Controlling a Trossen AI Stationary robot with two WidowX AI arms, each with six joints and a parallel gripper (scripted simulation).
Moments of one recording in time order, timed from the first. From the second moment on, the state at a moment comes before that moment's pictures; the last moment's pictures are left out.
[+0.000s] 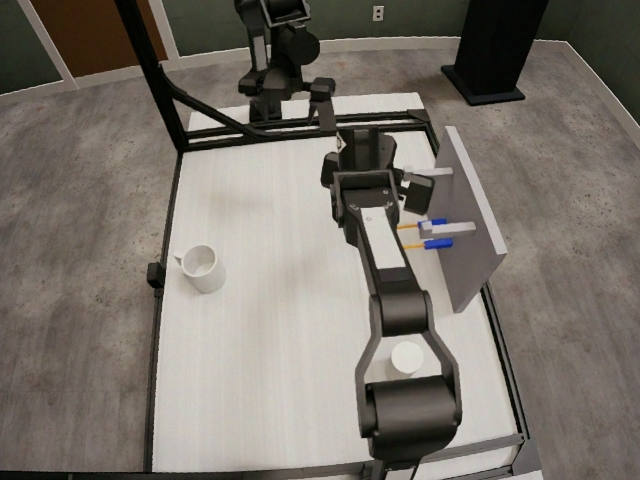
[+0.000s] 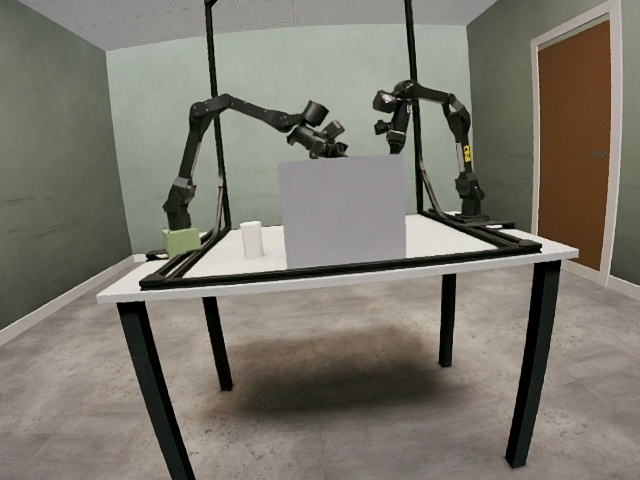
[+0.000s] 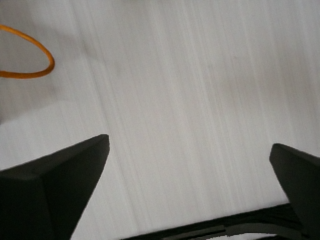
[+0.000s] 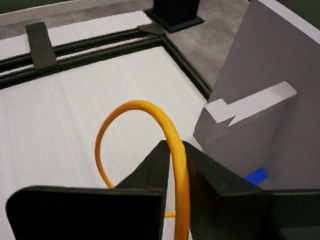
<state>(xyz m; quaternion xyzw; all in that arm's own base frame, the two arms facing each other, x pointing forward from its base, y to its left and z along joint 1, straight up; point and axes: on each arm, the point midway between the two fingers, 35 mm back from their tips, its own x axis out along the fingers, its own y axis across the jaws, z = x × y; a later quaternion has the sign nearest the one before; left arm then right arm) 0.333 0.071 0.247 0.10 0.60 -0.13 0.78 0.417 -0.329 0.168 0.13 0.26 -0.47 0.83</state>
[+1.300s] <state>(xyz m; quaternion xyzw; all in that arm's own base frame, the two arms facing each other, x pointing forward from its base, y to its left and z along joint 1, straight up) 0.333 0.071 0.247 0.10 0.60 -0.13 0.78 0.408 -0.334 0.177 0.15 0.26 -0.48 0.83</state>
